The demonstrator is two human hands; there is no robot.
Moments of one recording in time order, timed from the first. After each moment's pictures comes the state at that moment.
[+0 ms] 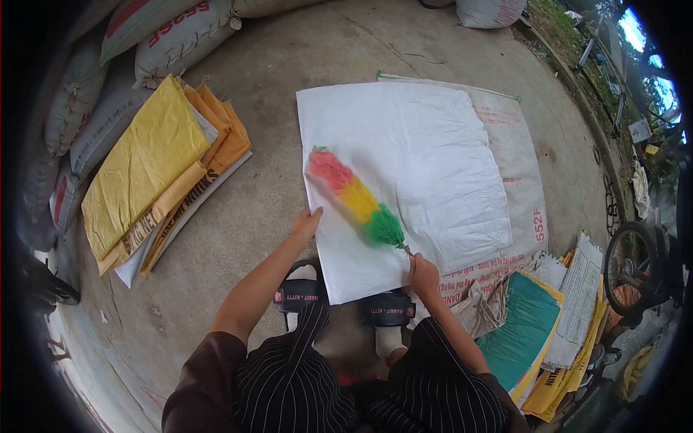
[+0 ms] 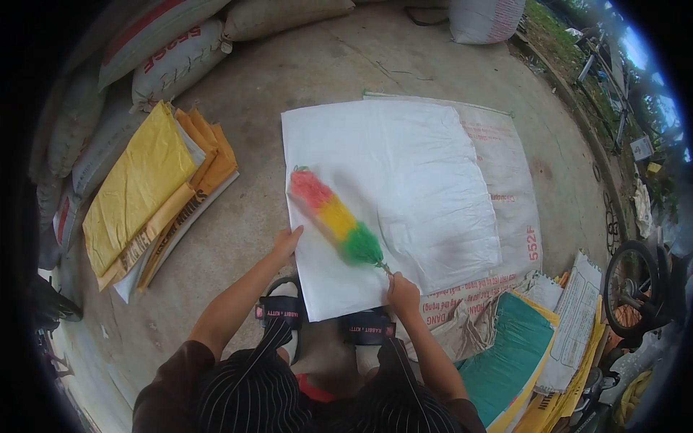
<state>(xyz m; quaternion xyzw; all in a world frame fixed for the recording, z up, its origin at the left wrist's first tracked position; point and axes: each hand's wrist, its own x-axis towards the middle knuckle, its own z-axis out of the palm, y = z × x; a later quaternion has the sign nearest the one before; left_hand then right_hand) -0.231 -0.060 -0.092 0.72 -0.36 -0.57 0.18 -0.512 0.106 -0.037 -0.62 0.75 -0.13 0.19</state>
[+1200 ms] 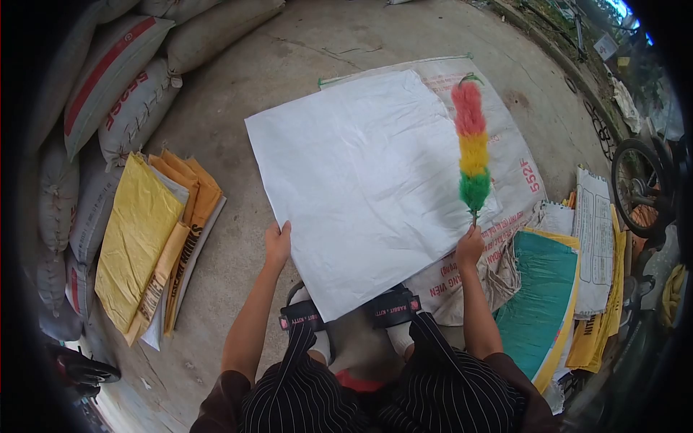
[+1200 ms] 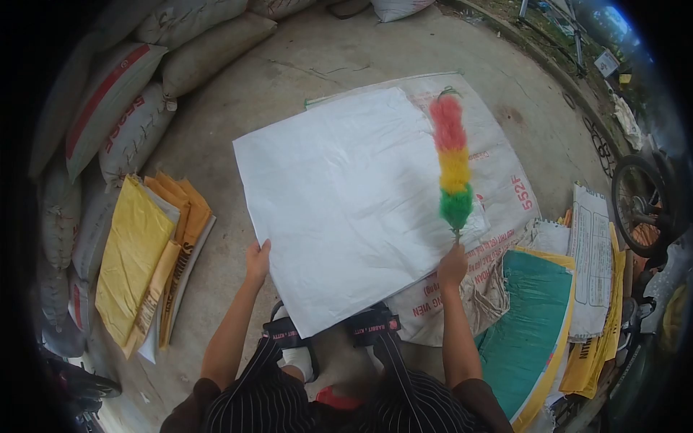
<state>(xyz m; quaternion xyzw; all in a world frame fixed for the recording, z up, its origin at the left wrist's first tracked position) -0.221 -0.080 -0.060 0.60 -0.54 -0.50 0.32 -0.626 0.120 -0.046 -0.26 0.94 -0.24 0.01</state>
